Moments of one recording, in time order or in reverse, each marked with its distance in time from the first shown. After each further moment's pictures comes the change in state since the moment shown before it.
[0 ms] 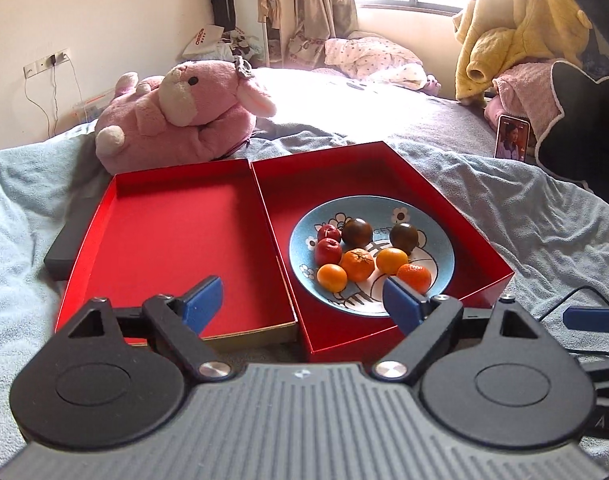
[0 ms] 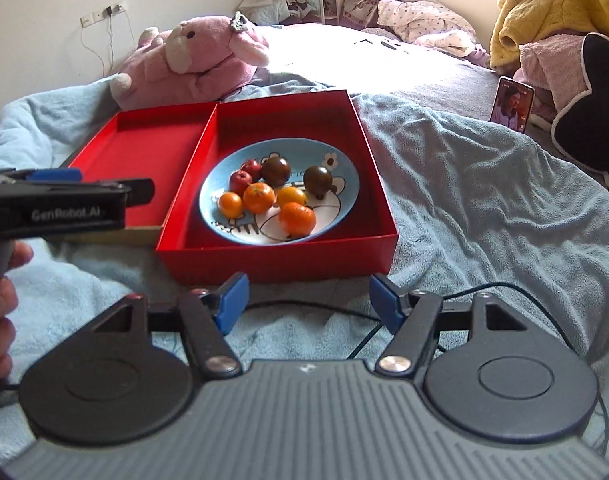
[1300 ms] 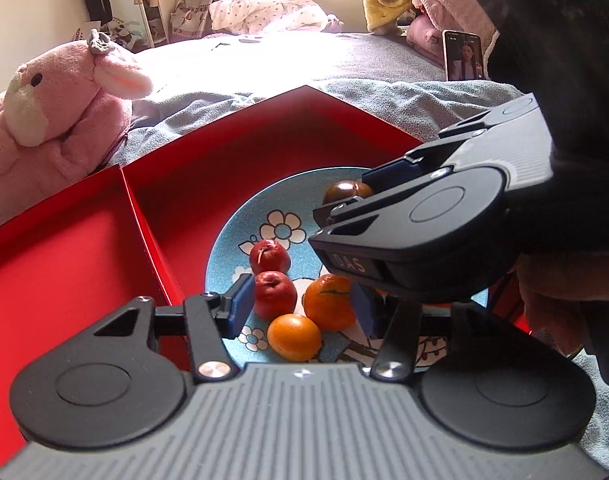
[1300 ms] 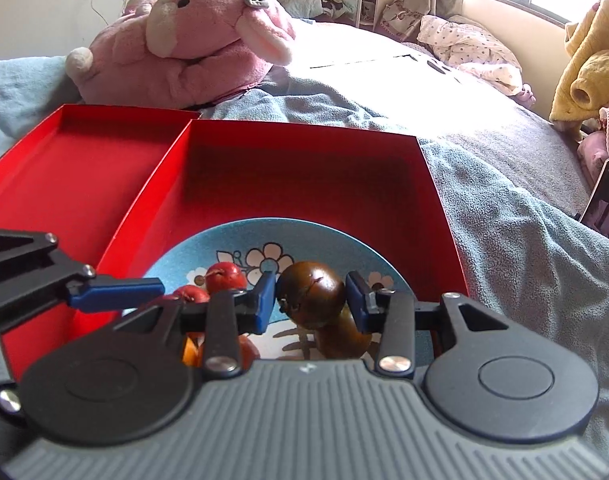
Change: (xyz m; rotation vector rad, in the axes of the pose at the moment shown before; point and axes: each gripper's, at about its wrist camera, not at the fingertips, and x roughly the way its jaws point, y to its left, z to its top) left arm 0.177 -0.020 0.035 0.269 0.117 -0.250; right arm 0.194 0.025 0.112 -0.156 -0.012 -0.012
